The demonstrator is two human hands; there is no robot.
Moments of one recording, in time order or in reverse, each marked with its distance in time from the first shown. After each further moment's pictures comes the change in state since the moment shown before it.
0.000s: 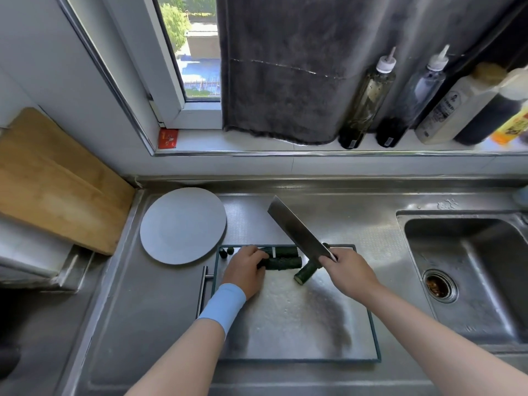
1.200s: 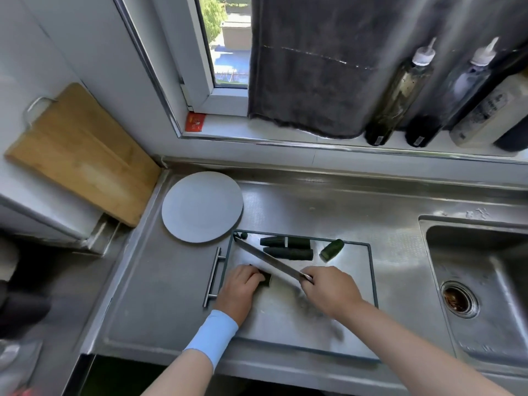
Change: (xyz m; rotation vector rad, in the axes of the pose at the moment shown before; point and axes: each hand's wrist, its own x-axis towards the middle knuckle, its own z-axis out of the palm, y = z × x) left_hand -0.086 -0.011 0.015 0.053 0.174 0.137; right_hand -0.030 -0.012 0.043 -0.340 -0.180 -0.304
